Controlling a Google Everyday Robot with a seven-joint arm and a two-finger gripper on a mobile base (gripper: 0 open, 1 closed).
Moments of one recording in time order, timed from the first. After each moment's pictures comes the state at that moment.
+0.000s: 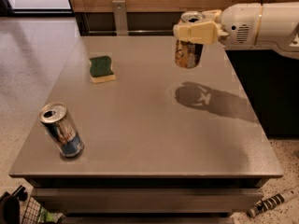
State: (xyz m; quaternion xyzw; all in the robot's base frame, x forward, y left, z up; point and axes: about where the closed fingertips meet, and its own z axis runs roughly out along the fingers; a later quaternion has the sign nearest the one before) arm 0.588 -0.092 1.014 -0.40 0.65 0.36 0.53
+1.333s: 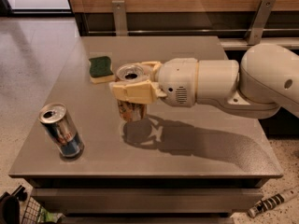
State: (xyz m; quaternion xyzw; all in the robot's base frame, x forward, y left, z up) arm 0.466 0.045 0.957 -0.43 0.63 0.42 0.49
